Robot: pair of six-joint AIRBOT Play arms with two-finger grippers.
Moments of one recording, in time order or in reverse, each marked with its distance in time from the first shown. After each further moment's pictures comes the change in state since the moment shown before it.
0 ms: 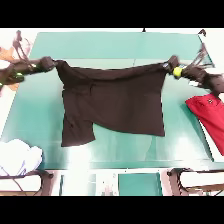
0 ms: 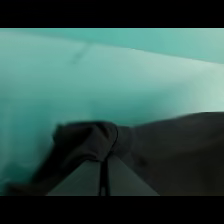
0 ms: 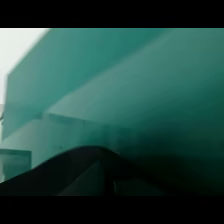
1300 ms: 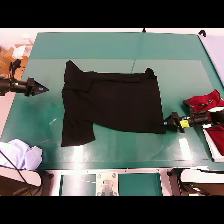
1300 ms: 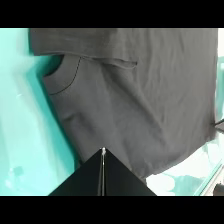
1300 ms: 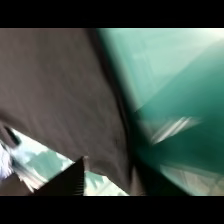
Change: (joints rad) left arm 0.299 -0.182 0.121 0.259 -0.687 -0.119; right arm -0.335 0.066 -0.512 -0.602 0.608 0.046
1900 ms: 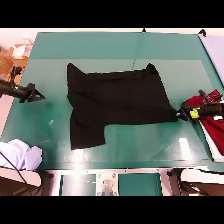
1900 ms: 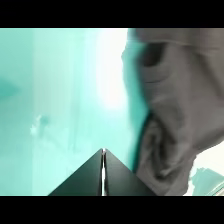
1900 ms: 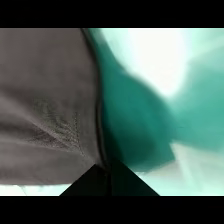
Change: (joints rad) left arm -0.020 0.017 -0.003 0.258 -0.005 -0.219; right arm -0.072 0.060 0.182 -0.049 -0.107 0.141
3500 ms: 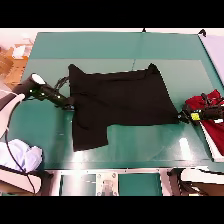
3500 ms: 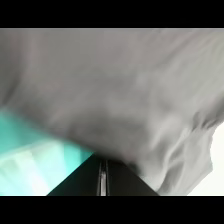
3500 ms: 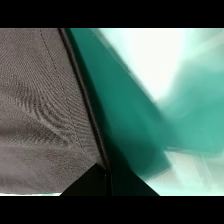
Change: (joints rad) left arm -0.409 0.019 -0.188 0.033 0.156 0.056; right arm -0.022 0.008 -0.045 0.005 -0.014 -0.019
